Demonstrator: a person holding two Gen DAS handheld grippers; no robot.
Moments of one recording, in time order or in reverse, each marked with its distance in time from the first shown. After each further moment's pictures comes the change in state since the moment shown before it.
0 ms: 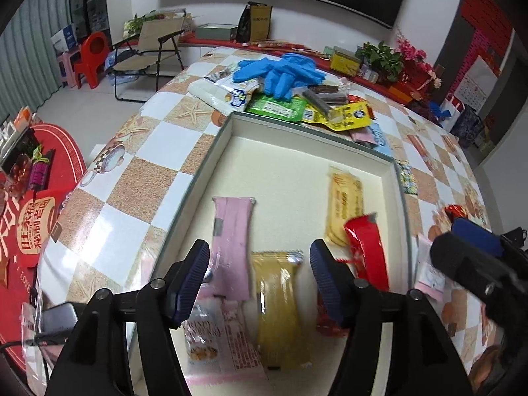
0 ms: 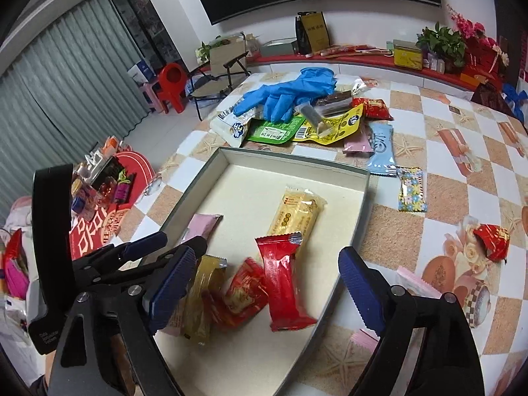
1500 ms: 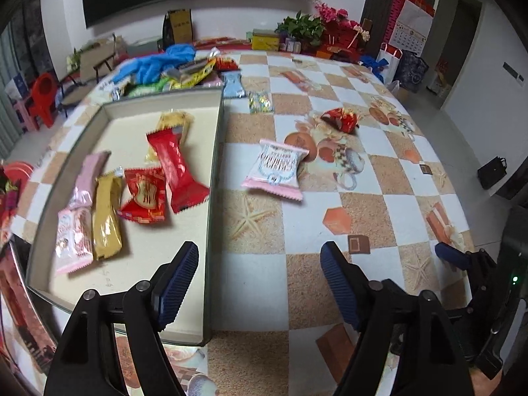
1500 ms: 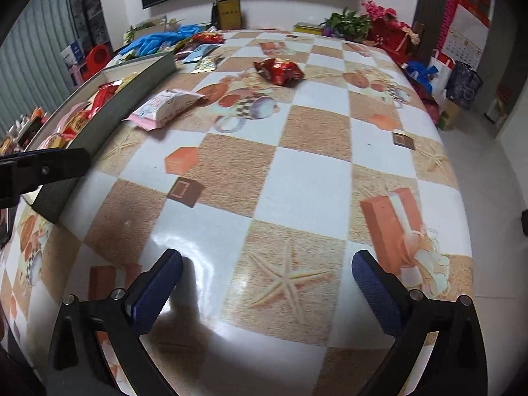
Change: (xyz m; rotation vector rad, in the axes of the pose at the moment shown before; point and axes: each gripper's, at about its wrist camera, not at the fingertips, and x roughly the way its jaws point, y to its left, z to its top) left arm -0.042 -0.163 -0.101 0.243 0.002 -0.094; right arm -0.087 -0.139 -0.181 0.025 0.050 -0.396
